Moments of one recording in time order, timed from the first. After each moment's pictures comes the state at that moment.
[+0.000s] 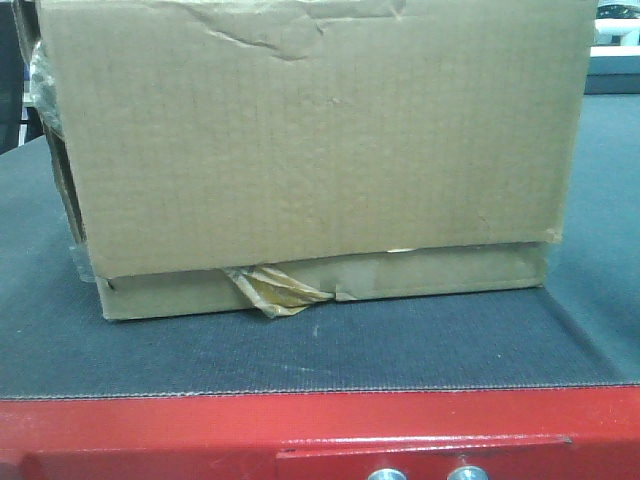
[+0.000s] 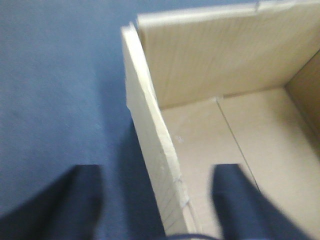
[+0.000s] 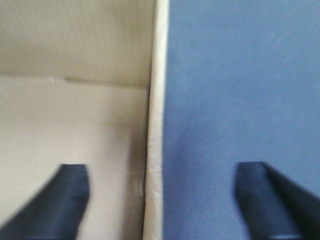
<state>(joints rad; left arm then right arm) -0.26 1.41 -1.49 0.15 0.82 -0.25 0.38 1.63 -1.72 -0.11 0.93 0.15</state>
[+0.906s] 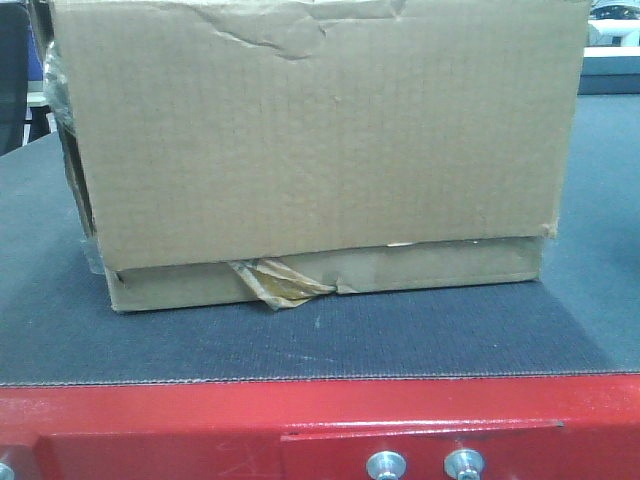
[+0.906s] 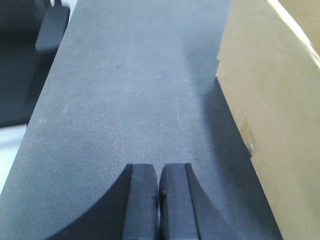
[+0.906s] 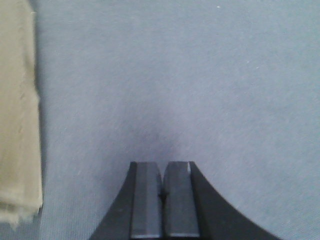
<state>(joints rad) -0.06 0.83 -0.76 0.21 0.51 -0.22 0.08 1.03 -0.85 -0.09 0.60 0.15</state>
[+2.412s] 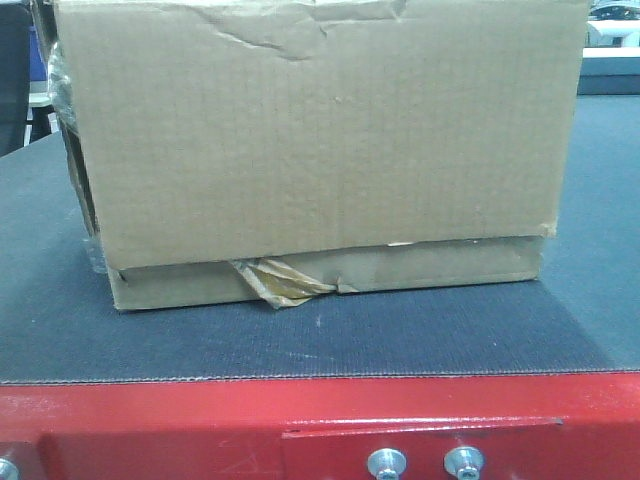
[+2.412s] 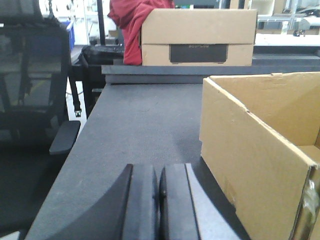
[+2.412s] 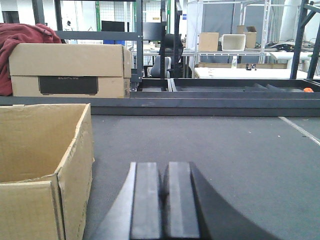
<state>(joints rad) -0.03 0.23 -0.47 0.15 0.37 -0.10 0.07 0.23 -0.46 -0.12 0.25 0.14</state>
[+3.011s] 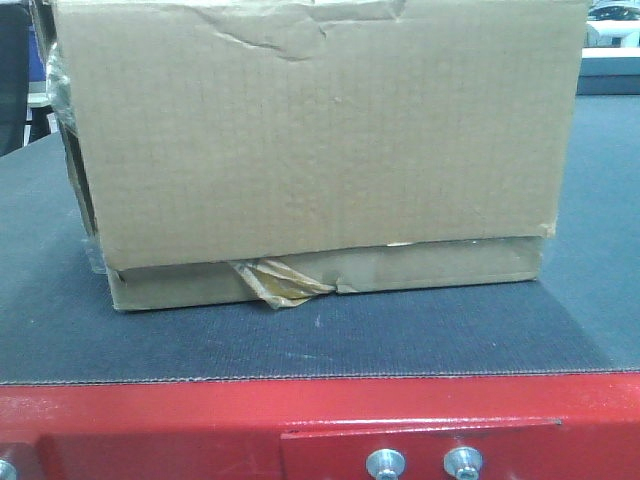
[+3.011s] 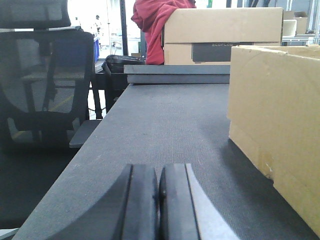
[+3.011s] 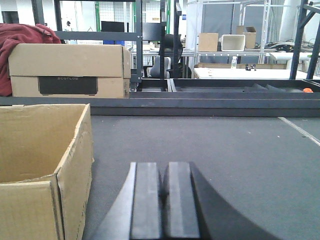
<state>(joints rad) 0.08 0.01 0.00 -0.01 0.03 0.06 0.07 0.23 -0.45 -0.12 0.25 0.14</state>
